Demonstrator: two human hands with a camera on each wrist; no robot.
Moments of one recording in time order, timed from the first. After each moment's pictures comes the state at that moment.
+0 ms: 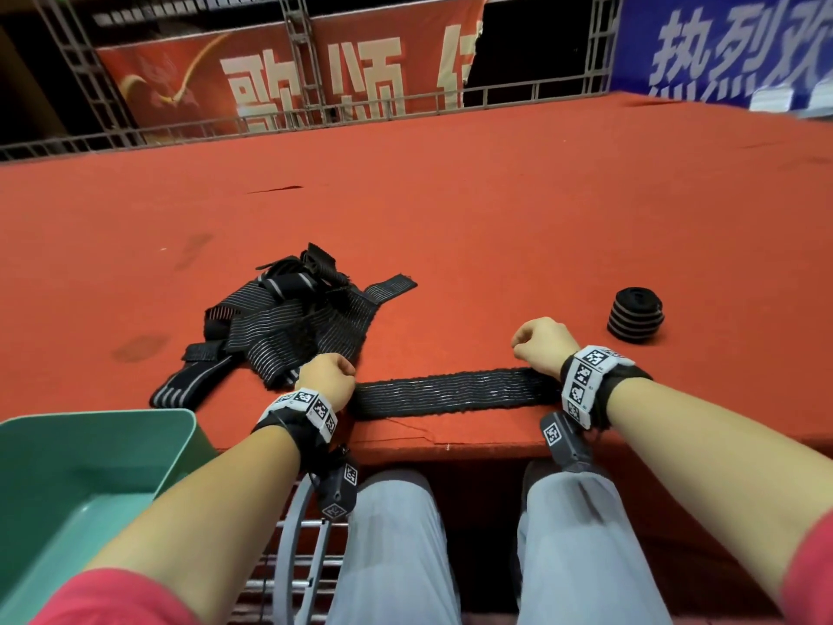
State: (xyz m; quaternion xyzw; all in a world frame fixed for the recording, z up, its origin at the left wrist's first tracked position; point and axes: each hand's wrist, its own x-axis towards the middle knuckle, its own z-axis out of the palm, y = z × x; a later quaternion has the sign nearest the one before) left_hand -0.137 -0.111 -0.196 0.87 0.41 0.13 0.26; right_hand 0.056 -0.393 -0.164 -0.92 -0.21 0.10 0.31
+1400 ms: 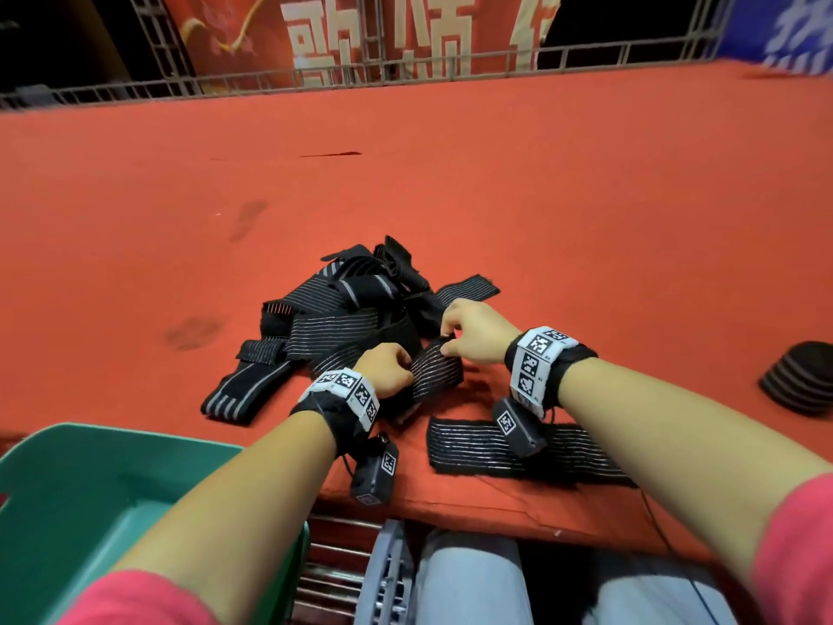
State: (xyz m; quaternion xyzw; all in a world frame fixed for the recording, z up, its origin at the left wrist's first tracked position) left_hand -0.096 -0.010 -0.184 0.90 0.33 0.00 0.28; right_hand 0.040 -0.145 -0.138 -0.81 -0.53 0.09 0.21
